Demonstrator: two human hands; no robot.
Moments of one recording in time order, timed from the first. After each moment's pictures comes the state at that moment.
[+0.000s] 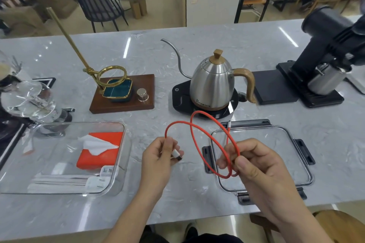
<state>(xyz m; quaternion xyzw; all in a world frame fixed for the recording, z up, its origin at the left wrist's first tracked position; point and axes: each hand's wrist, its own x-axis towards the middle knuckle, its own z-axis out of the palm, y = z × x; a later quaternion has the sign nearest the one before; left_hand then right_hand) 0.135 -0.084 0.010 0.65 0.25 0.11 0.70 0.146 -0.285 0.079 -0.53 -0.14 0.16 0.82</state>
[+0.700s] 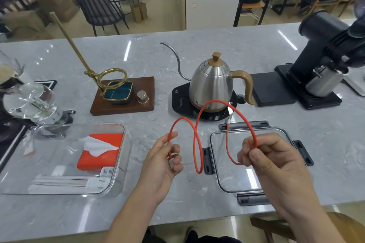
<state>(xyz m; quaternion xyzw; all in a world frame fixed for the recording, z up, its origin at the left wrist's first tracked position) 0.135 -0.086 0.040 0.44 0.30 -0.02 0.85 0.156 -0.304 0.078 -0.57 -0.13 0.06 0.81</state>
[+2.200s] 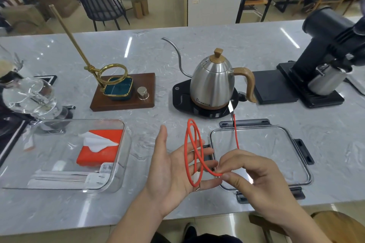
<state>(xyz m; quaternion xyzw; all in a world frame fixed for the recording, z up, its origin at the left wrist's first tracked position) 0.119 -0.106 0.063 0.25 0.23 -0.21 0.92 0.148 -0.299 0.063 -0.72 -0.29 0.08 0.62</state>
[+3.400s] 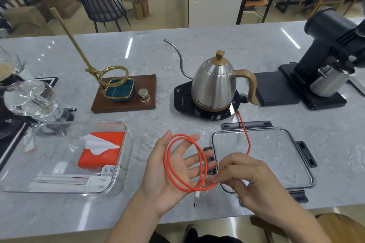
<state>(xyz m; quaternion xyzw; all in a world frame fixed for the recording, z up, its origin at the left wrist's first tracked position) 0.125 -0.090 0.048 0.25 0.20 -0.21 0.92 0.159 -0.296 0.056 -0.82 -0.38 0.02 0.43</state>
